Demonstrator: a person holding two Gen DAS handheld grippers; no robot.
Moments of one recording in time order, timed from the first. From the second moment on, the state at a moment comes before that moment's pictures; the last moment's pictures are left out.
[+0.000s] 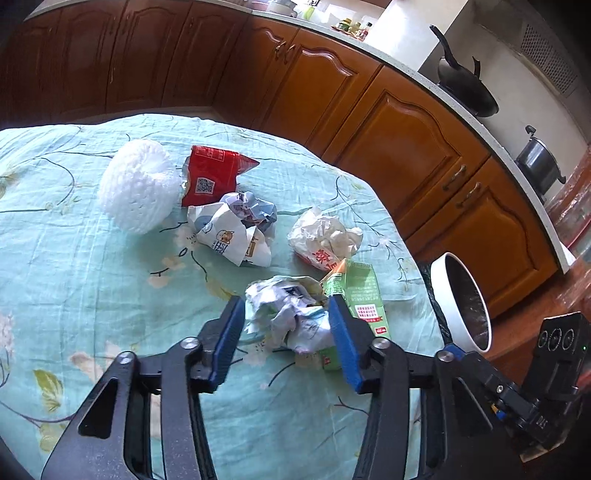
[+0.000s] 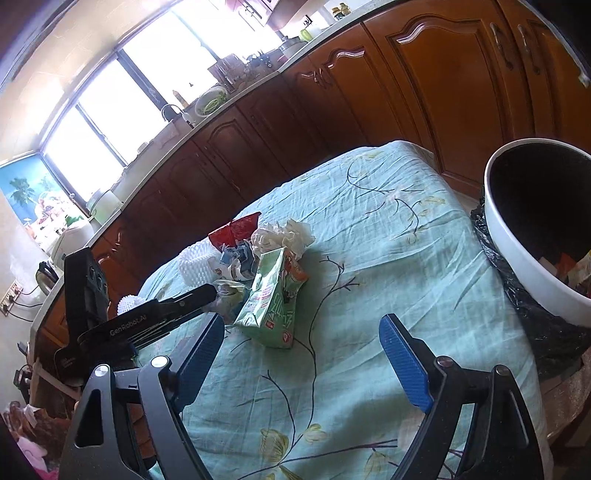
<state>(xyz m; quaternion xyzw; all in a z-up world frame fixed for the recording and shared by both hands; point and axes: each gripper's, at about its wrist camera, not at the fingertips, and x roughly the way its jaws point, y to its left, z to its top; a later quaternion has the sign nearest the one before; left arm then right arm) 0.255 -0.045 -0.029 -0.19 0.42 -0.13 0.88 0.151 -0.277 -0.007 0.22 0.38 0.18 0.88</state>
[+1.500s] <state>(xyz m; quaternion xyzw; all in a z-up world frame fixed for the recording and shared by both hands) 0.215 -0.169 0.019 -0.09 0.41 -0.25 0.87 0.118 -0.381 0.009 0.18 0.35 0.08 0.92</state>
